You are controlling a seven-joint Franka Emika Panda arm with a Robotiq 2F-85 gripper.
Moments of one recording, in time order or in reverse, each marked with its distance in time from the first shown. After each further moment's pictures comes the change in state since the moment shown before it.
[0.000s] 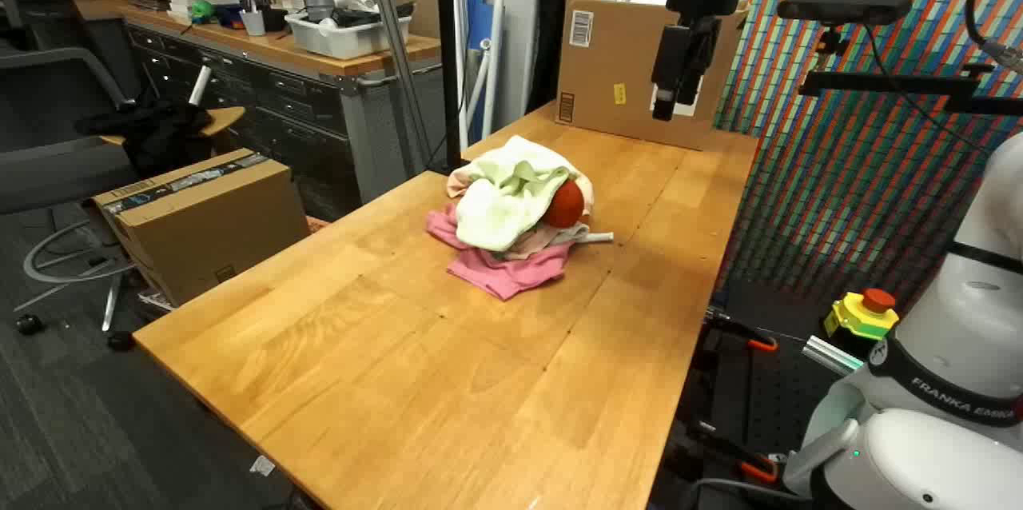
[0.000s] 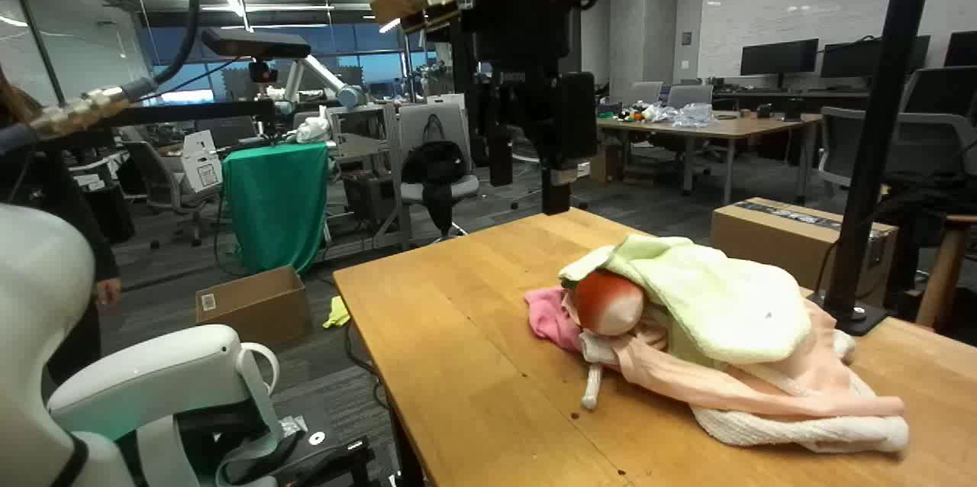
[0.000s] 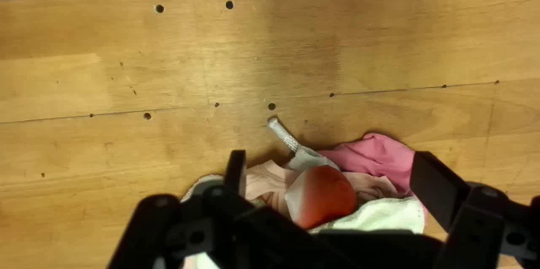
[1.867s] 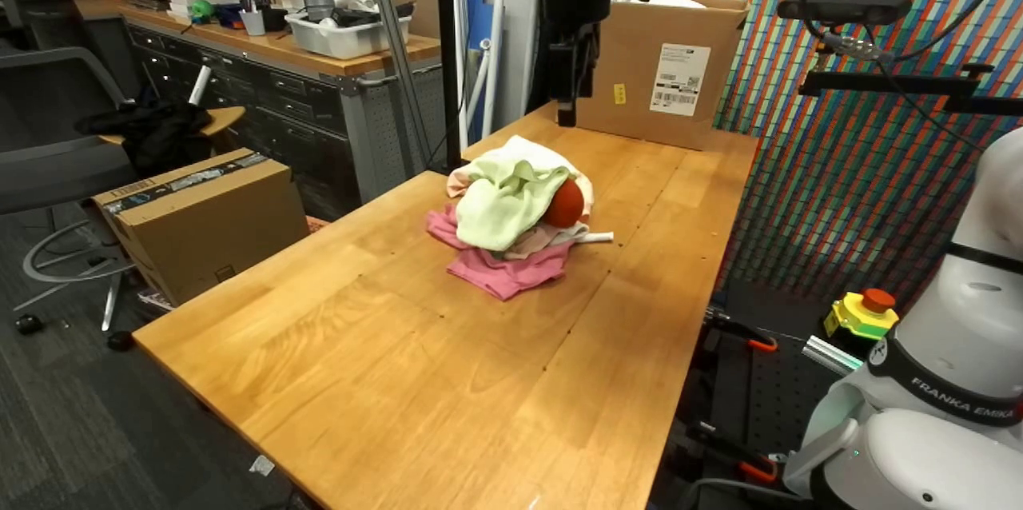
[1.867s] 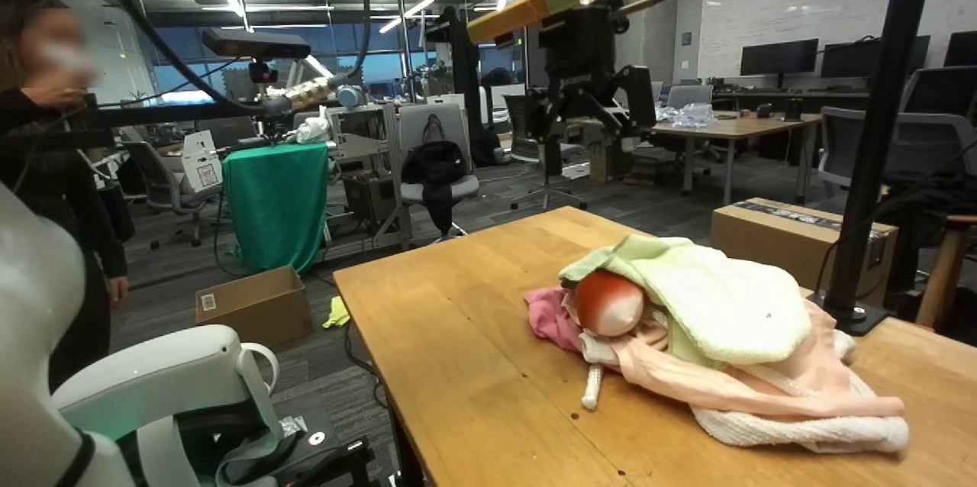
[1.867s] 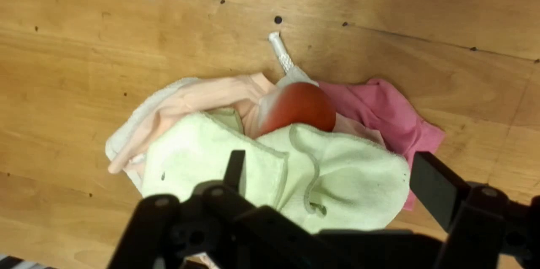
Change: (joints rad) arm 0.071 0.415 0.117 0.355 -0.138 -0.008 -0.041
